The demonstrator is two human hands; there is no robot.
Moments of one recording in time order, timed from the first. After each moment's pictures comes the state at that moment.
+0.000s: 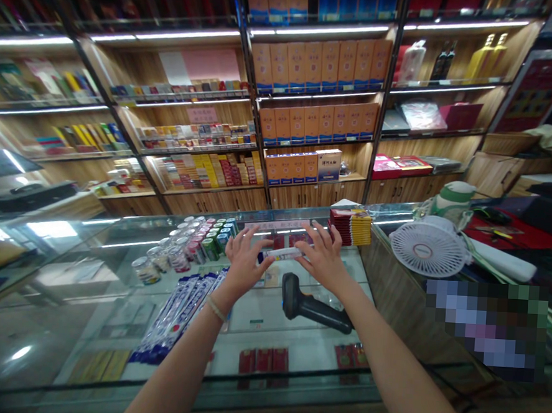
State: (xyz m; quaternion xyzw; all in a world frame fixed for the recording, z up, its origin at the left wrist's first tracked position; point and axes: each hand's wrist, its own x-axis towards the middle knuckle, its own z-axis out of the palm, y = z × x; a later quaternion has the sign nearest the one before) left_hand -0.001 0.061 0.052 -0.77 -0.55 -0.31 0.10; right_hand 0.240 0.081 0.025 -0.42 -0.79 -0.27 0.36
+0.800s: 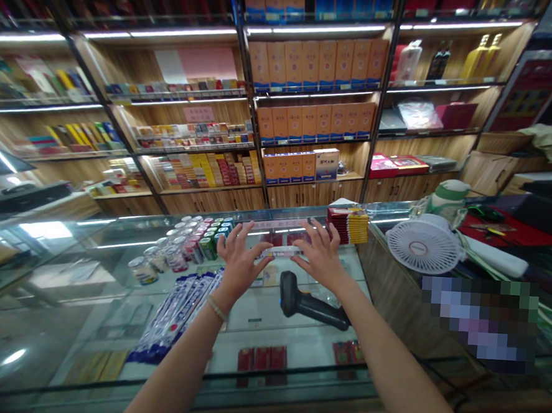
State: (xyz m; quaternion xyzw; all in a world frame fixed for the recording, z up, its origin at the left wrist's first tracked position) left_hand -0.001 0.059 0.047 -0.75 -0.50 -0.35 0.23; right_hand 0.240 0.078 0.029 -0.43 -0.79 -0.25 0.36
